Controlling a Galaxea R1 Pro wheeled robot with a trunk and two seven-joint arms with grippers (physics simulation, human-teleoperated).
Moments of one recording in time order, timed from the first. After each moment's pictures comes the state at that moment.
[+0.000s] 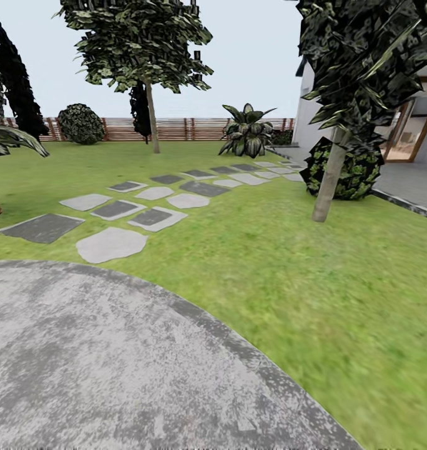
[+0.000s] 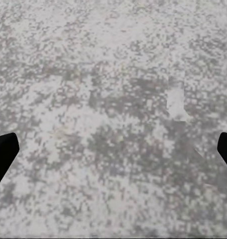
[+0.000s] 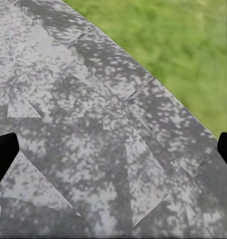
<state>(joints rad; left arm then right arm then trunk) -0.23 0.04 0.14 -0.25 0.01 -0.41 0.05 -0.07 -0.10 0.00 -0.48 0.00 -0.46 0.00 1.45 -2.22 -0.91</state>
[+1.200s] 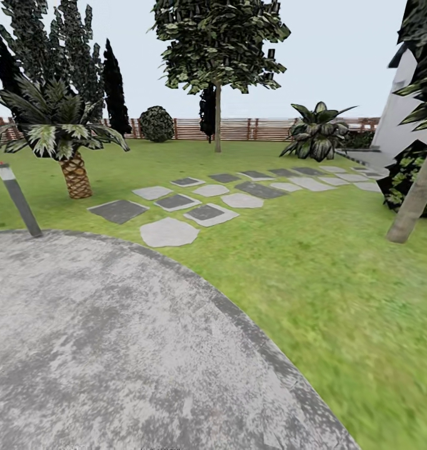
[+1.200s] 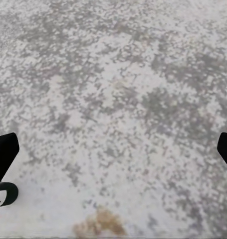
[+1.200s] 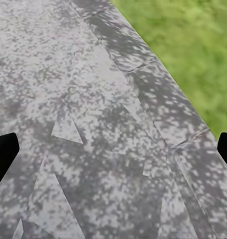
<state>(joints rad) -0.23 0.04 0.14 -0.25 0.01 -0.41 0.05 -0.07 -0.10 0.00 -0.48 0.00 -0.46 0.00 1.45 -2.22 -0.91</state>
